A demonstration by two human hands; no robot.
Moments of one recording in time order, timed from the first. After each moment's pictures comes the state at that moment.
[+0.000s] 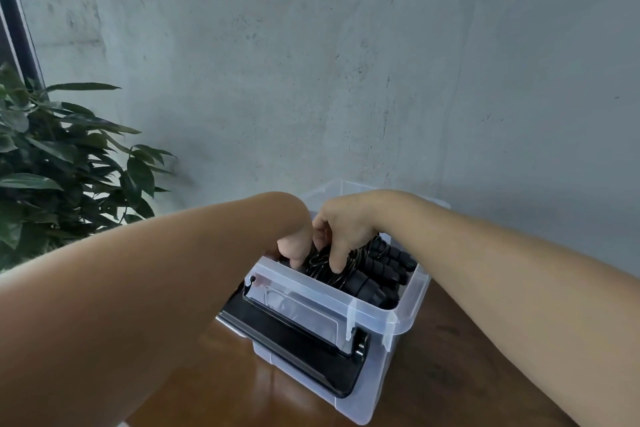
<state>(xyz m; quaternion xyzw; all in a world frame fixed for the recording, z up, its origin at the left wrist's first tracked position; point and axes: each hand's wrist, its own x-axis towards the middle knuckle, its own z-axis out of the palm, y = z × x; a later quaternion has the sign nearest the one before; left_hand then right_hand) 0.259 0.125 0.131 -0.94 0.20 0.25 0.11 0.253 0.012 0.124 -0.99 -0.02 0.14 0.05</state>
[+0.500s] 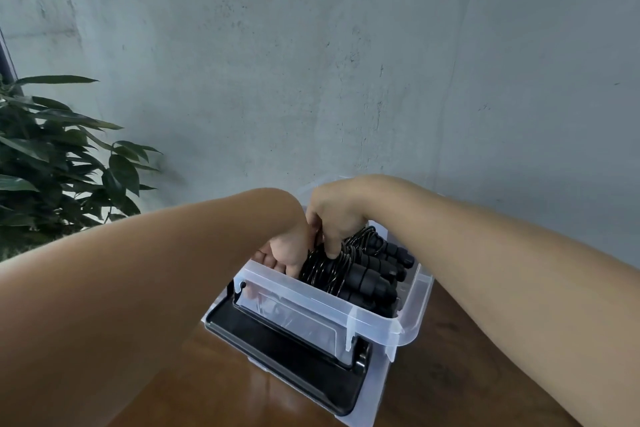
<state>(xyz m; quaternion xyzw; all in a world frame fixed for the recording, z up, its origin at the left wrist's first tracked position) 0.298 0.112 0.114 -0.90 0.17 0.38 0.16 0.273 0.012 0.128 -0.99 -0.04 0.15 0.01</state>
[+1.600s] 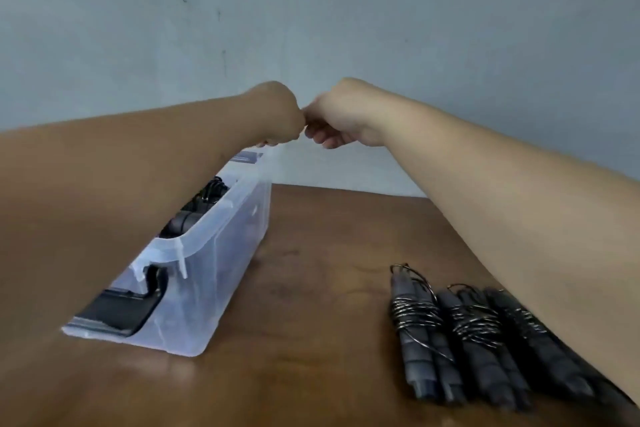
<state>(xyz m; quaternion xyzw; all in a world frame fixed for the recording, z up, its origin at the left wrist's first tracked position) 0.186 -0.036 0.161 -0.90 0.43 -0.04 -0.03 0.106 -0.127 0.160 -0.87 0.25 -0.15 0.39</state>
